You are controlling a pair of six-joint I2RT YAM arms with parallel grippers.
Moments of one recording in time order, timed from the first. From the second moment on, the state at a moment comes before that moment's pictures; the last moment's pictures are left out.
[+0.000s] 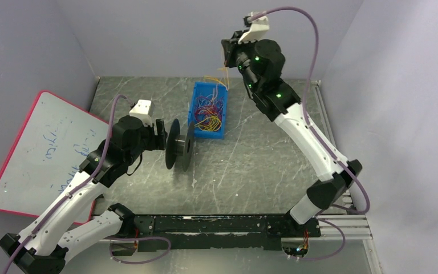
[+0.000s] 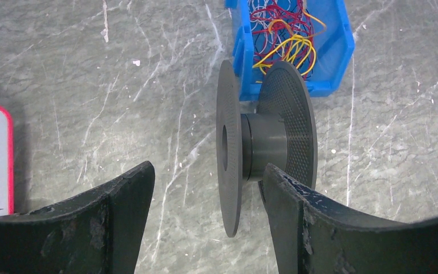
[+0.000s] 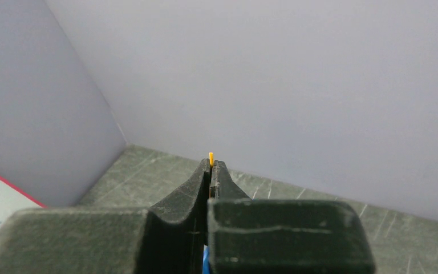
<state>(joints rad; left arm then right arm) -0.59 0.85 0.94 -0.54 -0.31 -0.27 0.65 1.62 1.84 -0.11 0.24 0.11</state>
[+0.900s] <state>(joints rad) -0.59 0.88 1.26 -0.52 0.01 -0.28 0.65 1.09 1.68 -0.29 0.12 0.17</state>
